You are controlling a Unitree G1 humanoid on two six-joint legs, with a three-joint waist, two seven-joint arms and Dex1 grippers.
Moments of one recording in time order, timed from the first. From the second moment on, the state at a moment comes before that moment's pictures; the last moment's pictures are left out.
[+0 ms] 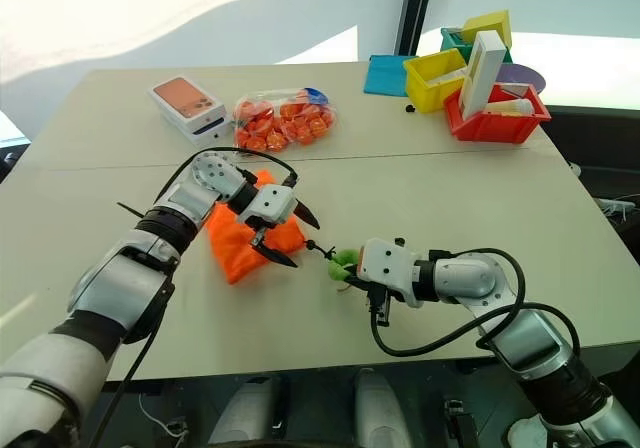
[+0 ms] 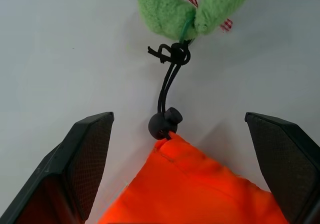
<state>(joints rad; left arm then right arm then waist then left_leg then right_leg) -1.11 0.34 -0.42 1.07 0.07 -0.46 -1.61 -0.21 -0.78 0.25 -0.44 0.16 0.38 0.93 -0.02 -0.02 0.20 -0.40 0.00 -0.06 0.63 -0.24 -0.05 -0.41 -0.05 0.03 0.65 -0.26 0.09</state>
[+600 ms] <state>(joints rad) -1.03 0.34 -0.29 0.91 0.05 -0.04 -1.50 -0.19 -0.78 0.25 -0.46 0.05 0.34 0.90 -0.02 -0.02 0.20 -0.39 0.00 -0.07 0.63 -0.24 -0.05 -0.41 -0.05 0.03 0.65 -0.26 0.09</state>
